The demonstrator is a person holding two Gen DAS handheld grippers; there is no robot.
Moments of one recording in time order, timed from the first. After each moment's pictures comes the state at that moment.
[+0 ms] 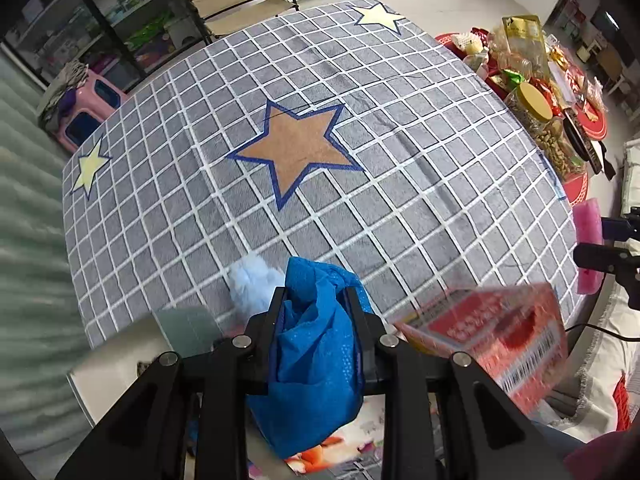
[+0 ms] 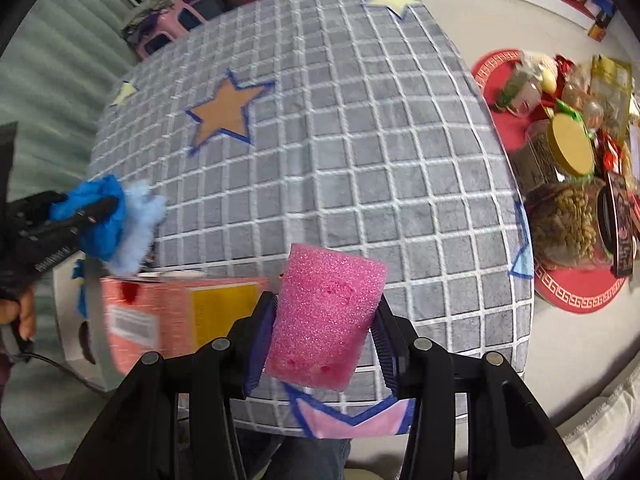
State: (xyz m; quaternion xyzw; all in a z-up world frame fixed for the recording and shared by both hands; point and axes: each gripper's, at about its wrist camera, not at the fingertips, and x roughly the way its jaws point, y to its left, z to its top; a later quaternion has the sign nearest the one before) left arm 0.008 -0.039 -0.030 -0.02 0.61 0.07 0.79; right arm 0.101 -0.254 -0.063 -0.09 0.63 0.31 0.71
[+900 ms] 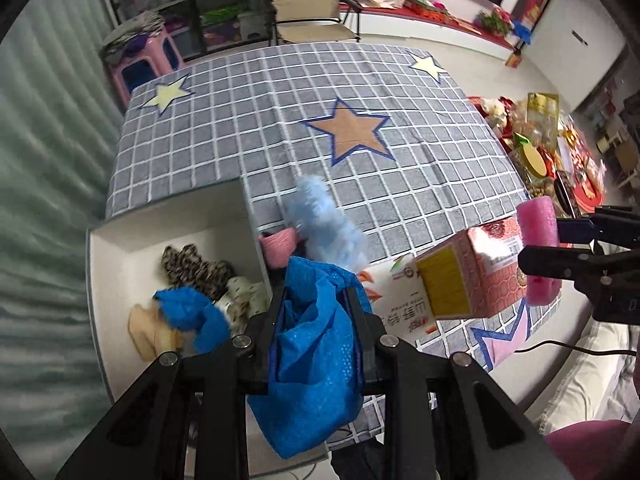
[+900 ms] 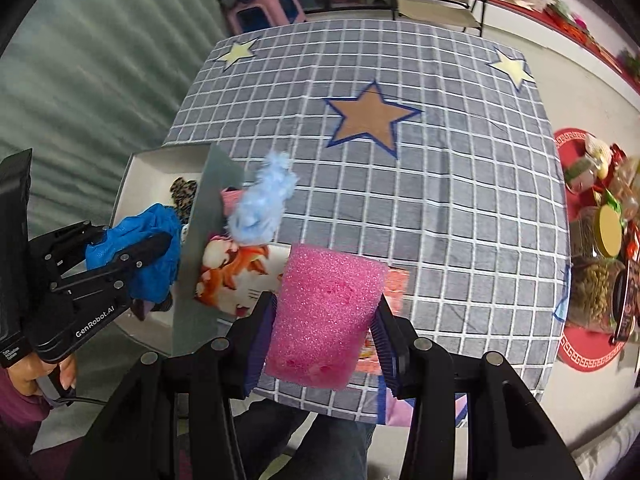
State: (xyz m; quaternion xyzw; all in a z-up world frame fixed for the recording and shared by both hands) left arm -0.127 -0.011 0.009 -0.14 0.54 0.14 0.82; right arm 0.004 -0.159 0.002 -0.17 0.58 0.41 0.69
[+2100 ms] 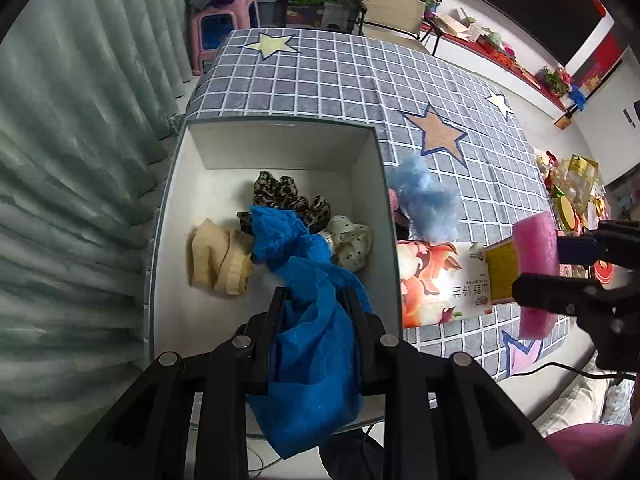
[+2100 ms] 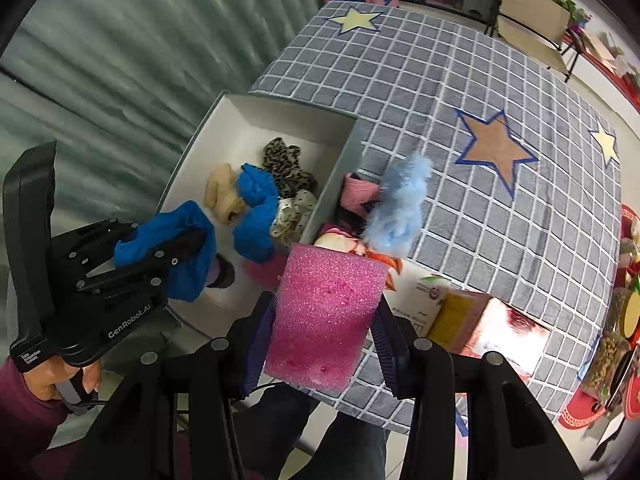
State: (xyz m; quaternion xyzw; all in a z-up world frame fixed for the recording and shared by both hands) left arm -0.224 0.046 -0.011 -0.24 0.51 0.23 0.79; right arm -0.090 -0.054 0.006 -0.26 0.55 0.49 0.62
